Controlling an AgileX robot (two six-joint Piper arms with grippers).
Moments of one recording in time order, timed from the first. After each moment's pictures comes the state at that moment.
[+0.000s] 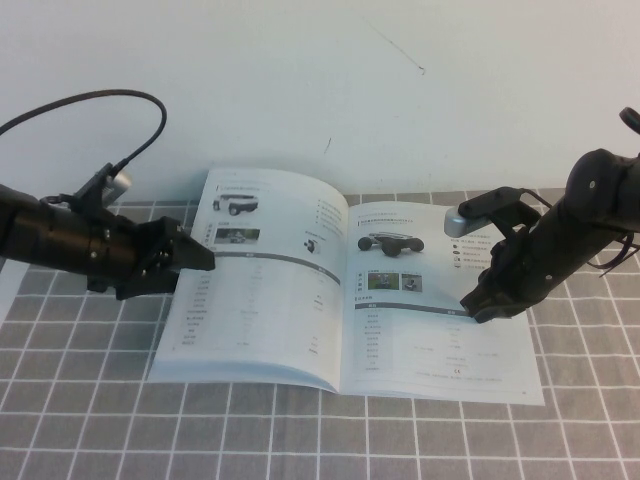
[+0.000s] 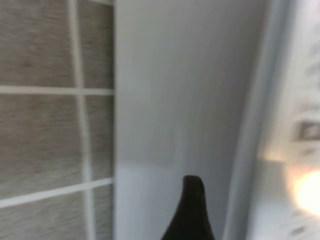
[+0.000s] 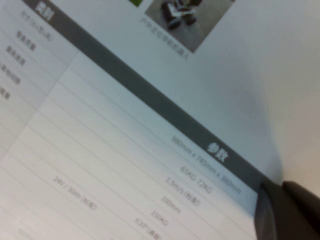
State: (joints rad) right arm 0.26 2.13 -1.43 0.39 0.73 -0.60; left arm 0.11 2.08 -1.38 -1.08 0.90 0.68
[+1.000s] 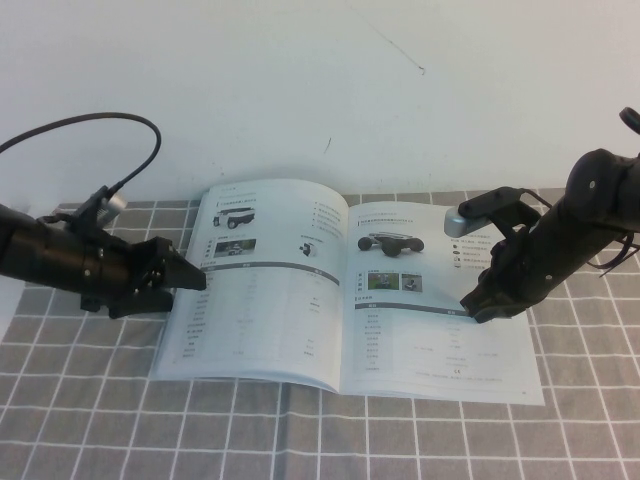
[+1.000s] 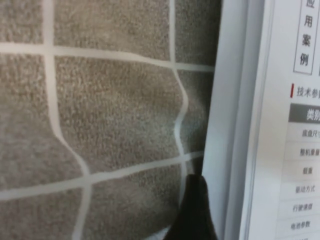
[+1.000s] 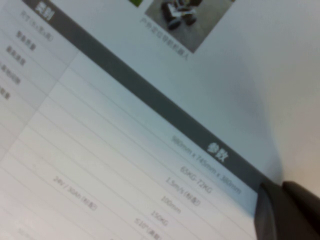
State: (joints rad) right arm 0.26 2.13 -1.43 0.38 0.73 -0.60; left arm 0.12 2.14 -1.39 -1.03 0.90 0.69
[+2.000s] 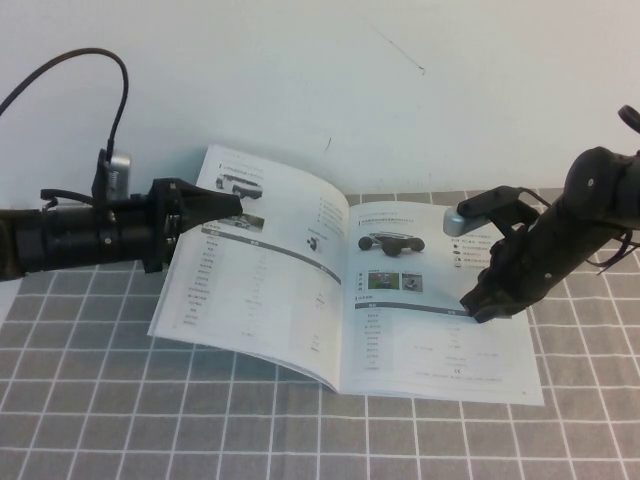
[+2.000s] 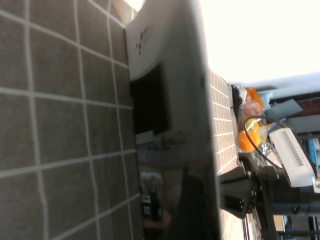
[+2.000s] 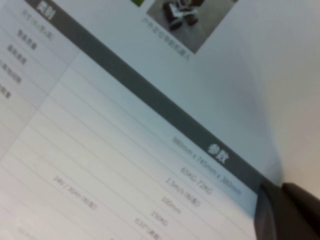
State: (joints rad) right arm 0.26 2.13 -1.44 0.38 0.74 -0.60; left arm 0.10 2.18 -1.39 -1.59 1.19 0.93
